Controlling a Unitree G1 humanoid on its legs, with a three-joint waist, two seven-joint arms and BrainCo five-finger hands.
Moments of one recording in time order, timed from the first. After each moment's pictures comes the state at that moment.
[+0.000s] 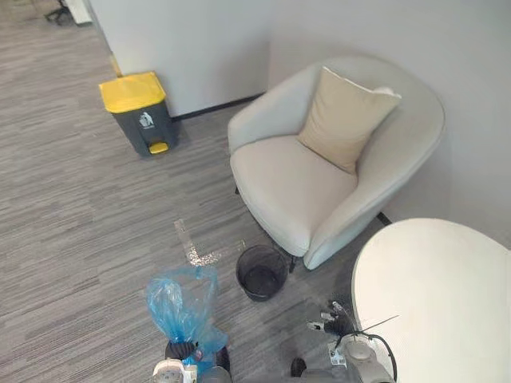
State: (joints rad) left arm 0.13 0.10 0.06 0.85 0.05 -0.06 0.13; right arm 0.00 -0.07 0.01 0.82 -0.14 -0.05 -0.10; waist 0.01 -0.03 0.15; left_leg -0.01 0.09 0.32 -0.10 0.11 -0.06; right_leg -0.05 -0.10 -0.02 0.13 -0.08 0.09
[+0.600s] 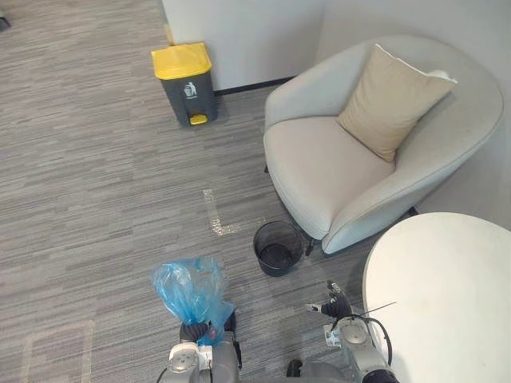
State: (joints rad) left arm 0.10 0.01 0.04 0.72 0.04 -0.06 0.17; right arm 0.00 -0.04 -0.02 0.69 -0.14 -0.04 -0.17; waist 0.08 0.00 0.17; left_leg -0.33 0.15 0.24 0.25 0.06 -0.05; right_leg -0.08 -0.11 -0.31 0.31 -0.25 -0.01
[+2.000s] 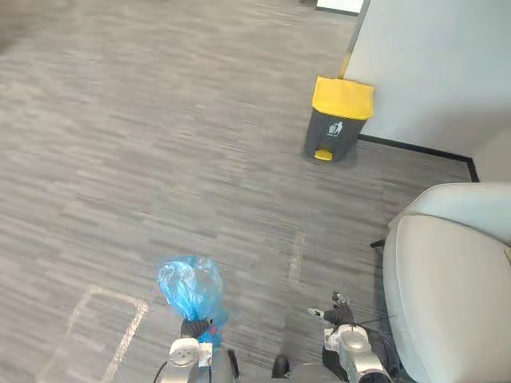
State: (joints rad) left arm 0.09 0.00 0.06 0.74 0.06 -0.04 0.17; right arm -0.02 0.02 -0.12 0.80 -0.11 -0.02 -0.18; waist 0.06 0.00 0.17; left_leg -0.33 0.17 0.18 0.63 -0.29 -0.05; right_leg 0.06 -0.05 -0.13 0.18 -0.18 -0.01
